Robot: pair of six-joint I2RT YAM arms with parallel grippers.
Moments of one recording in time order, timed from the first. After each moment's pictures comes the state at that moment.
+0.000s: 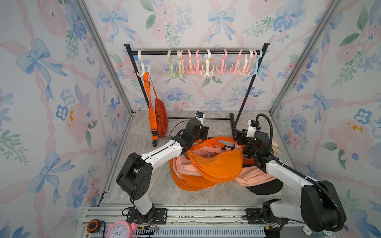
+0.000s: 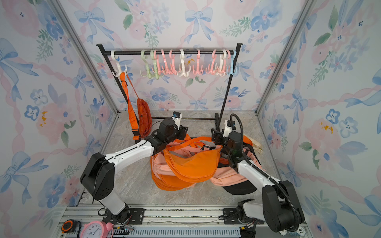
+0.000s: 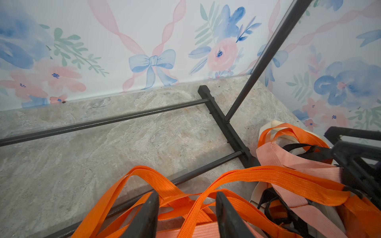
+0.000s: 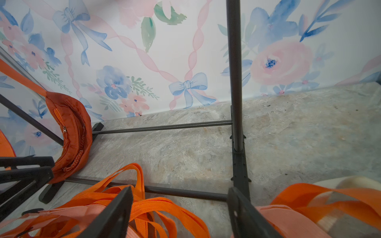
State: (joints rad) left arm -0.66 1.66 1.22 0.04 -0.11 -0.26; right arm 0.28 1.27 0.64 0.43 -0.03 0.32
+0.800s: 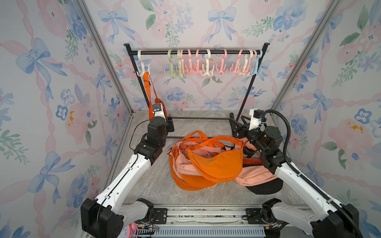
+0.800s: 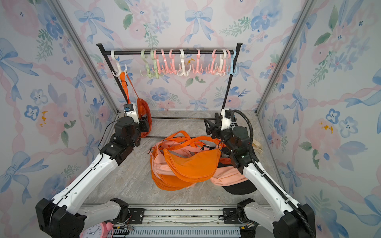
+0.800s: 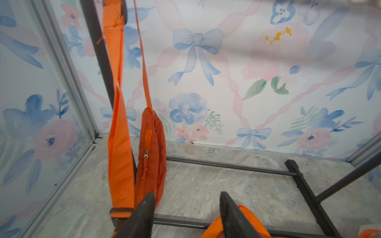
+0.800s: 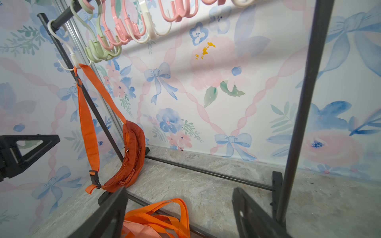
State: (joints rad) left arm -0.36 1.15 1.05 -0.11 -0.42 -0.21; right arm 0.41 1.08 0.87 0.25 -0.11 0.22
